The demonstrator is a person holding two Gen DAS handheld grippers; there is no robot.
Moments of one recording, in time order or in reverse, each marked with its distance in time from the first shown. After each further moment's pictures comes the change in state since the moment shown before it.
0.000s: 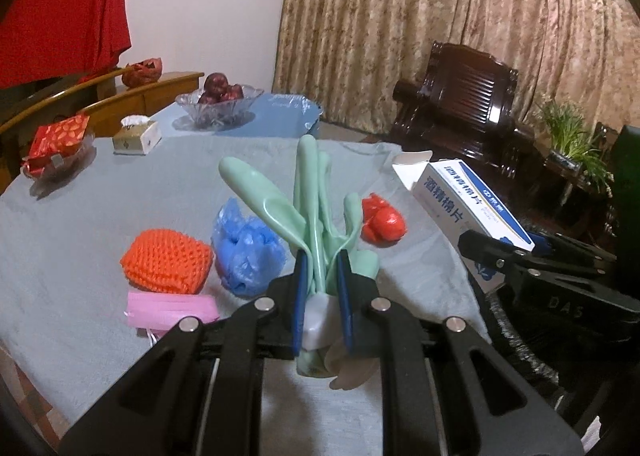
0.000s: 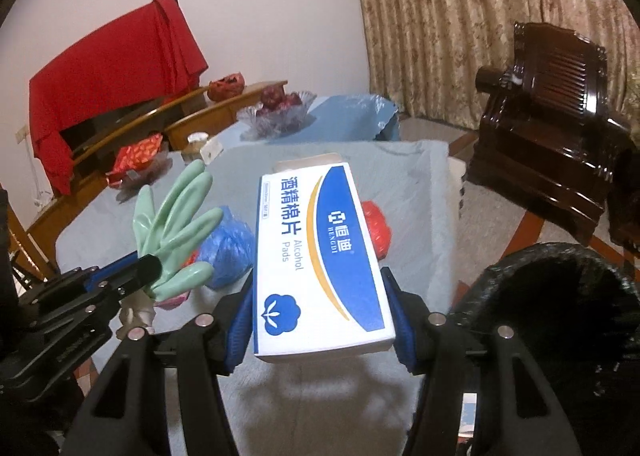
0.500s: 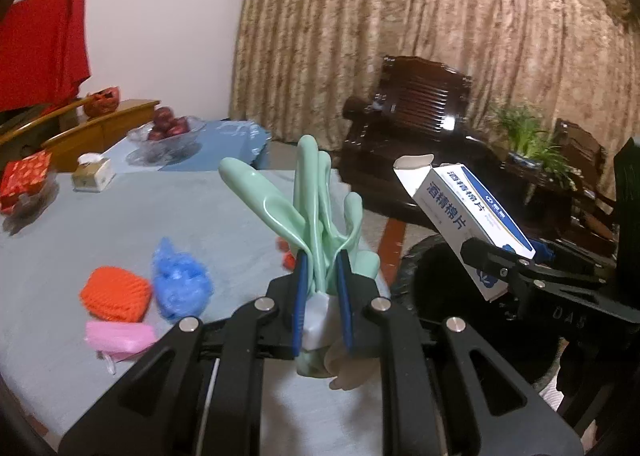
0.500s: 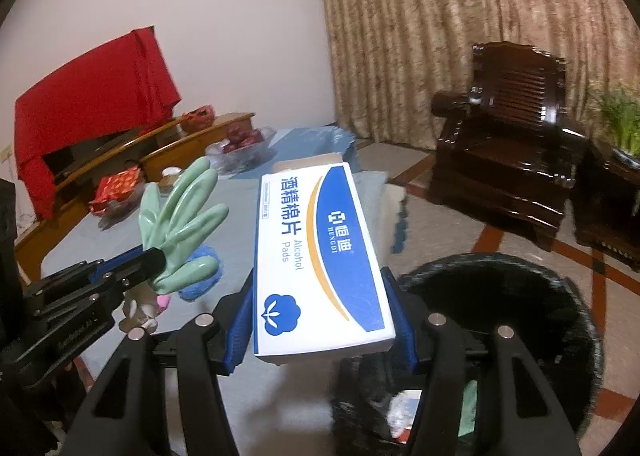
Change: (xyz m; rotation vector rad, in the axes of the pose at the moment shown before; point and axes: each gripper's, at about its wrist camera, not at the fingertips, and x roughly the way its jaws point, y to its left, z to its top) left arm -0.022 -0.074 0.015 0.074 -0.066 -0.140; right arm -0.083 -0.047 -0.001 0.040 -0.103 -0.116
